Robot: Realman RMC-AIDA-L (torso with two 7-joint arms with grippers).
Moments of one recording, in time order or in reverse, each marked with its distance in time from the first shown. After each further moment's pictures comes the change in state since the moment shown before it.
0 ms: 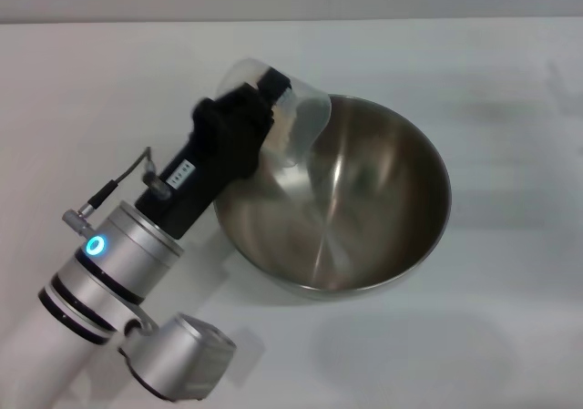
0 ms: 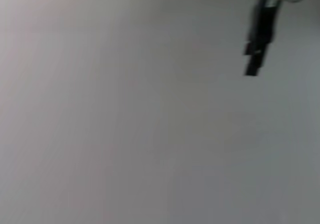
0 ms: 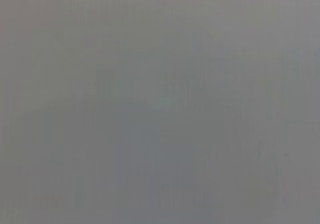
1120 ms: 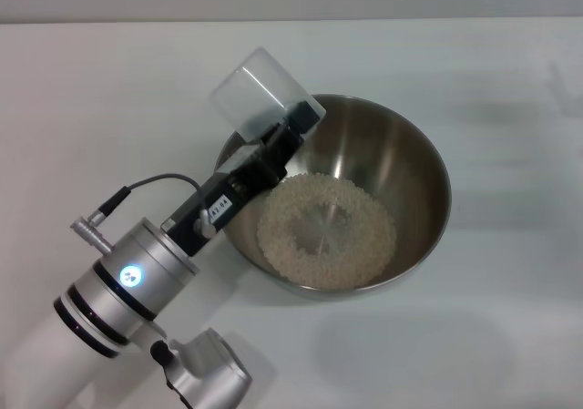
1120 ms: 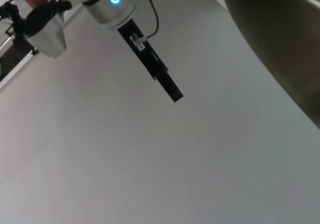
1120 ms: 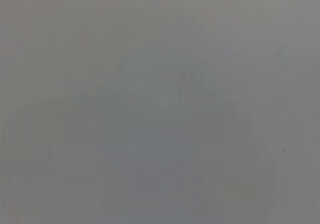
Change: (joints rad) left arm 0.009 0.000 -0.002 -0.014 0.078 -0.057 0.633; right arm -0.003 0.000 0.000 0.002 0.000 -0.008 -0.005
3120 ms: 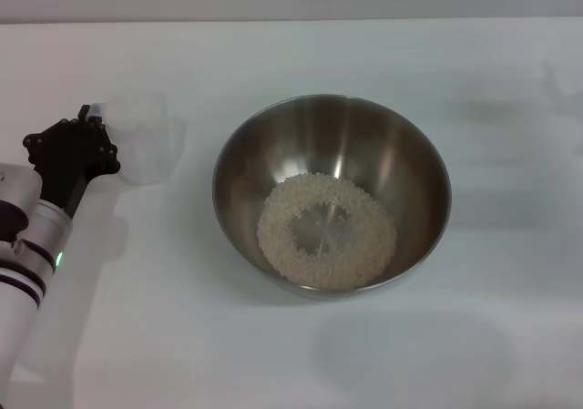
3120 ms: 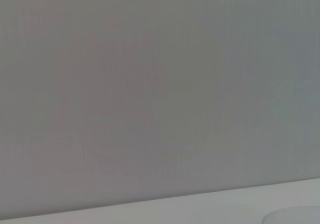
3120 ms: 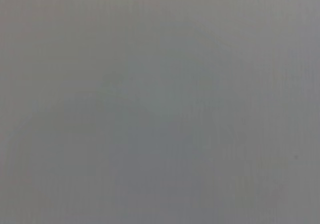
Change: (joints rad) left arm 0.040 0.002 -0.286 0.060 -0.412 -0.421 -1.950; right arm 0.007 0.000 -0.008 0.000 -0.006 0.016 0.007
